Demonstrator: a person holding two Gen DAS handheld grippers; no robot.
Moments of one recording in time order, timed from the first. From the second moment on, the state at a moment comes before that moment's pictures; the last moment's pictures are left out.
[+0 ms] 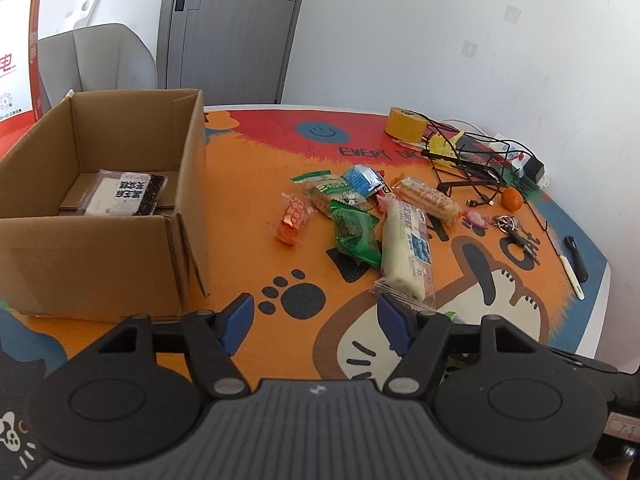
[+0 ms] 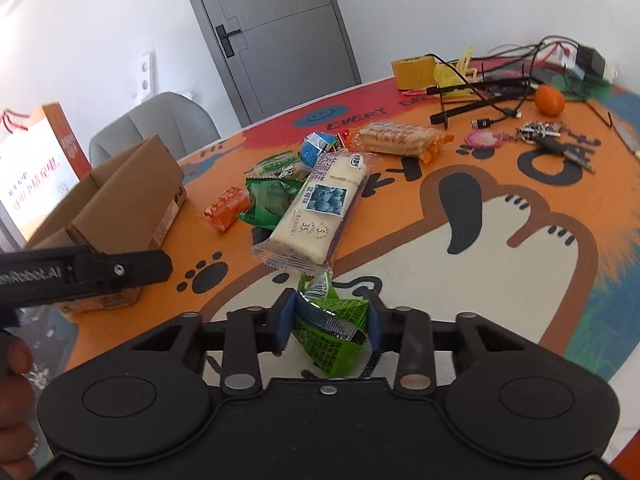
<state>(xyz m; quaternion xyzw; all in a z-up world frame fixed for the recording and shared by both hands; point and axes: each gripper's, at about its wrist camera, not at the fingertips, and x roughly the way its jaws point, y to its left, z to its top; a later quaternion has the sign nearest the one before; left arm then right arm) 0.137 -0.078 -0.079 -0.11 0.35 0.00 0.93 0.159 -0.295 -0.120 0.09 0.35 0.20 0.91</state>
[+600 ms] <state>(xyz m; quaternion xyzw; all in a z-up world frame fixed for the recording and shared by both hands) 0.182 -0.123 -0.087 -0.09 0.34 -0.03 0.94 0.175 -0.341 -0.117 0.13 0.32 0.15 0.93</state>
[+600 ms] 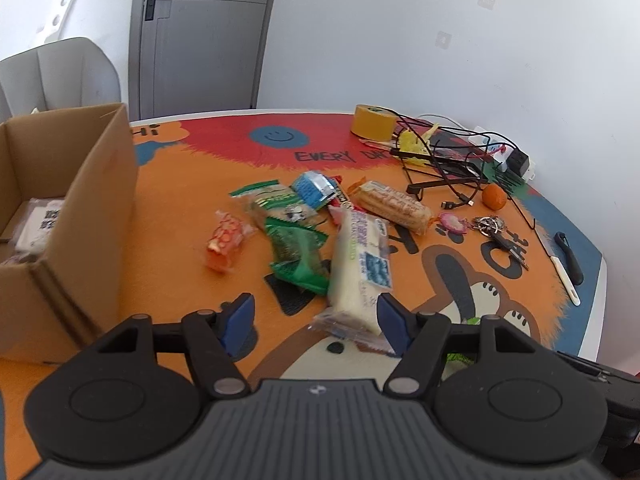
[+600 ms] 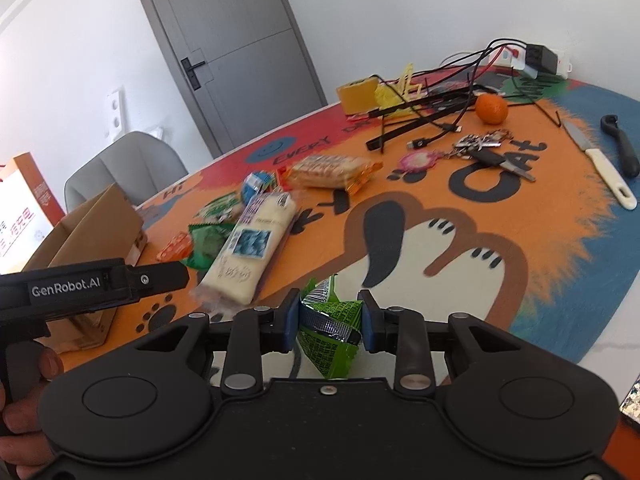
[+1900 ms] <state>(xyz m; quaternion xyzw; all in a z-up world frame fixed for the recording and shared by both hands) 0.204 -0.152 -0.093 -0.10 0.35 -0.10 0.93 0.161 -0.363 -0.074 0.12 0.29 0.03 0.95</state>
